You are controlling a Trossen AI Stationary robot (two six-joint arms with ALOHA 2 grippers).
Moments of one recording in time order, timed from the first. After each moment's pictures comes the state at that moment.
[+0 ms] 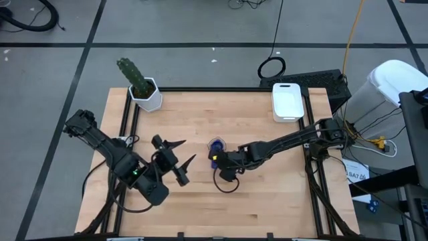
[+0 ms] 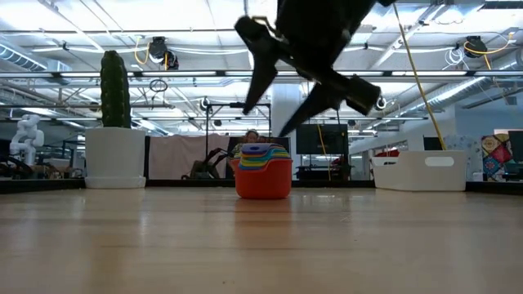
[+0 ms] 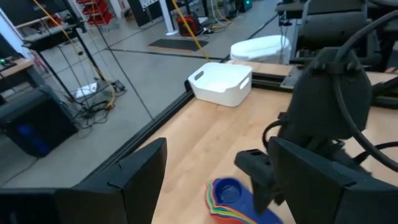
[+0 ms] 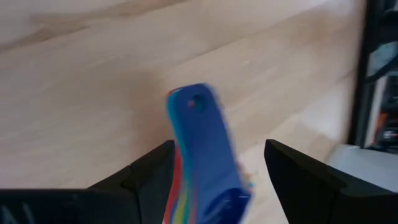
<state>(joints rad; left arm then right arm) -0.65 1.49 1.45 -0.84 -1.19 -0.66 0.20 1.82 1.27 -0.41 0.23 -1.13</state>
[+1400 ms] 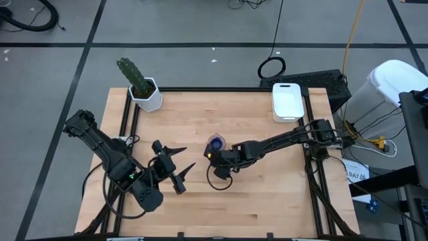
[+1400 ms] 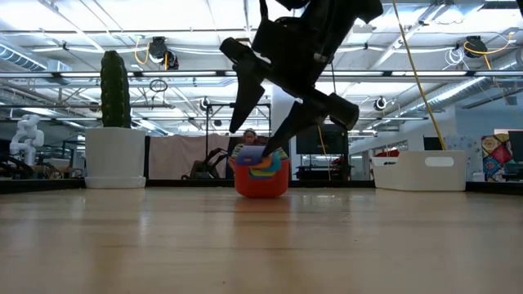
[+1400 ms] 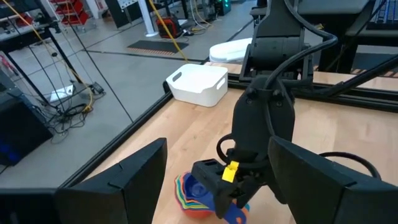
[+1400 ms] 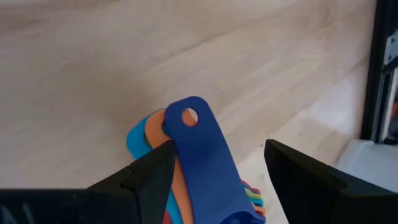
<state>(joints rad) -0.70 1.49 1.45 -0.78 -1.16 -0.63 0.17 1.91 1.32 -0.40 0.22 -1.10</state>
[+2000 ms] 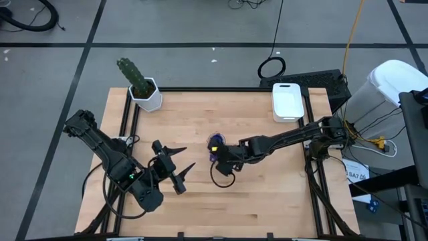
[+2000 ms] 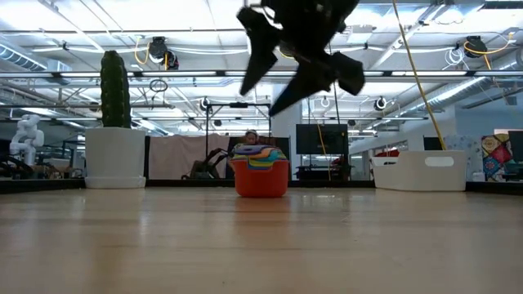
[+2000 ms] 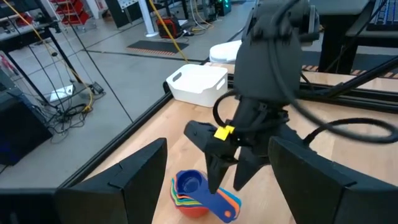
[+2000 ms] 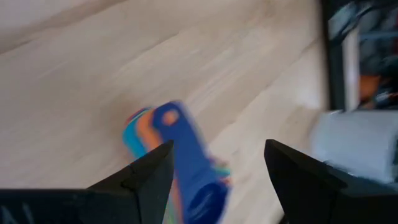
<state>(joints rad) -0.70 1.49 1.45 -0.77 -1.16 -0.63 0.17 1.78 1.32 -0.44 0.26 -0.99</state>
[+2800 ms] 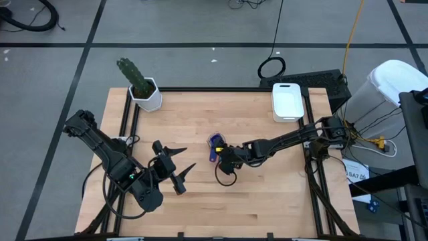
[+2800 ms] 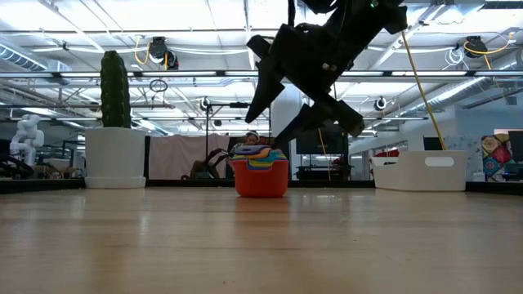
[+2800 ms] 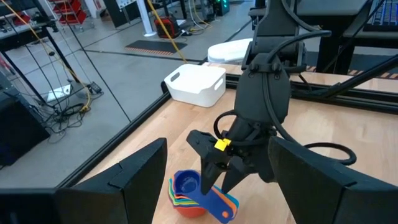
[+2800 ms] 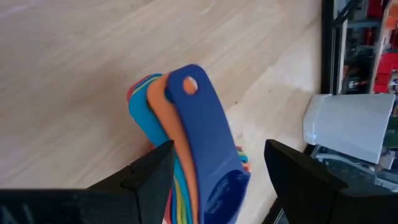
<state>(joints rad) -0.70 1.49 1.45 -0.77 -1.15 -0.63 0.16 1.78 1.11 -0.17 0.36 -1.06</state>
